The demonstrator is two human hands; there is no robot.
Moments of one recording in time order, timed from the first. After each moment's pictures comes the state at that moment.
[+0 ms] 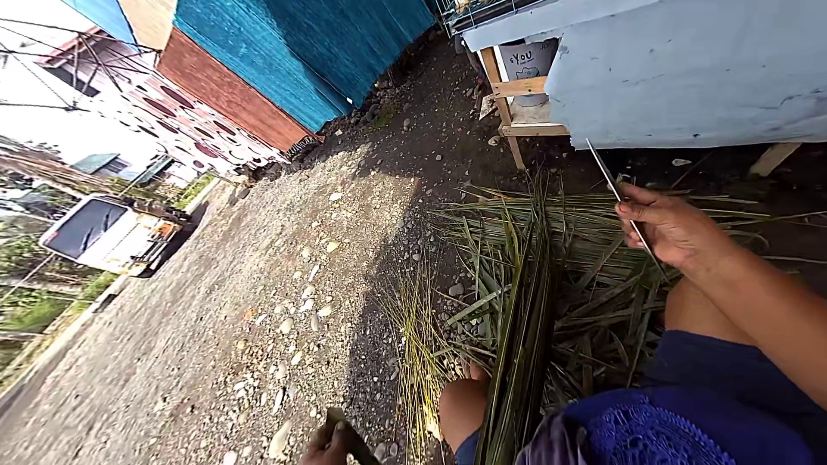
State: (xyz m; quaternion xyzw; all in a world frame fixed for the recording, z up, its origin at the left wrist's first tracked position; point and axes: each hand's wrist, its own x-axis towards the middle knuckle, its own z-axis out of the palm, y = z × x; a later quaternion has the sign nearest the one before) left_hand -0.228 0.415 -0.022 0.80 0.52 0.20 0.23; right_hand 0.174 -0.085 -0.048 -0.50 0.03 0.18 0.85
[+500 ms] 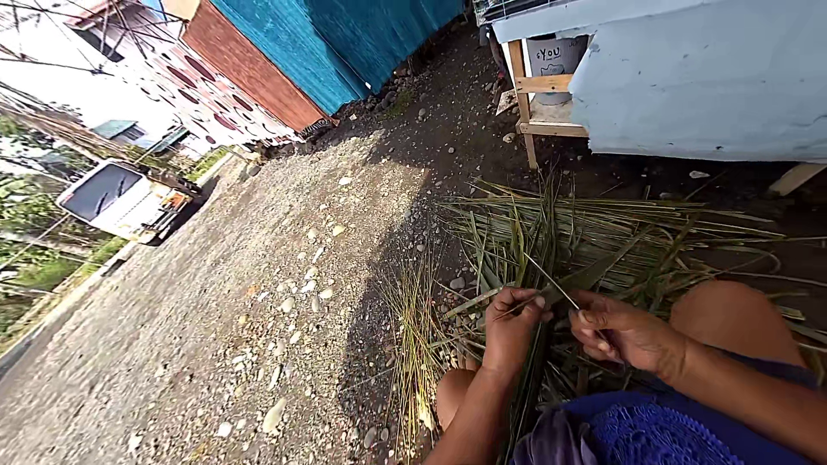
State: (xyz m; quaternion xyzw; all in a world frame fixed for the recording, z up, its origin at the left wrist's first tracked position) left_hand -0.004 0.147 -0.012 0.68 0.14 0.09 0.71; right_hand 0.066 -0.035 -0.080 -0.29 -0.13 0.49 0.81
